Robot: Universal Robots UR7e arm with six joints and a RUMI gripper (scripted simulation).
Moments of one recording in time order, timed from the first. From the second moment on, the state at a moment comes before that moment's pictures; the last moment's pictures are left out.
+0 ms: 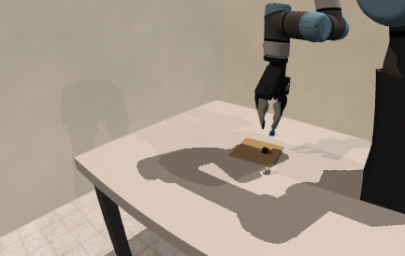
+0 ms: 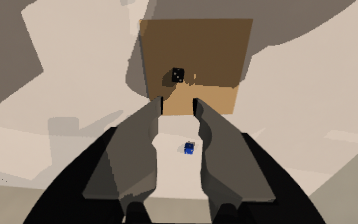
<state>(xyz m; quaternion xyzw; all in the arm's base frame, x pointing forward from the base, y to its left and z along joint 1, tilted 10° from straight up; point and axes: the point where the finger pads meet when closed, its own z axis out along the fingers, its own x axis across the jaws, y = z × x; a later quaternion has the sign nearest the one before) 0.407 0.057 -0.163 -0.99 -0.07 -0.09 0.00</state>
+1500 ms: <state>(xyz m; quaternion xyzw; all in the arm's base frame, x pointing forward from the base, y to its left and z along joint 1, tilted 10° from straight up) 0.405 0.055 -0.147 -0.99 -0.08 -0.09 0.00</state>
